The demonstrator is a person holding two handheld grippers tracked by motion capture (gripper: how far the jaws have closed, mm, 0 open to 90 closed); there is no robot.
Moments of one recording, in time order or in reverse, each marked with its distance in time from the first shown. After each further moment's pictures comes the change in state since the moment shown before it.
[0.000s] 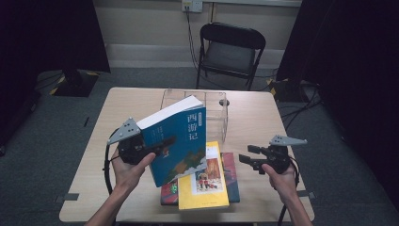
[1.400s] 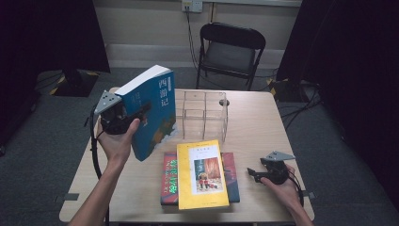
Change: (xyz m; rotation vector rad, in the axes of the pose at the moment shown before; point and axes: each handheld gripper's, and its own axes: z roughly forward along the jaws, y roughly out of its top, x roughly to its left) left arm 0.055 0.039 -0.003 -0.070 0.395 -0.061; right arm -0.046 -0.077 0.027 0.199 -0.306 -0.109
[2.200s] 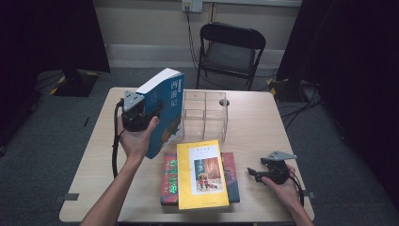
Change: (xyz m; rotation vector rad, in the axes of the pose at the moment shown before) left arm -0.025 -0.011 0.046 0.042 0.107 0.036; right arm -0.003 0.000 -0.001 -0.007 0.019 0.022
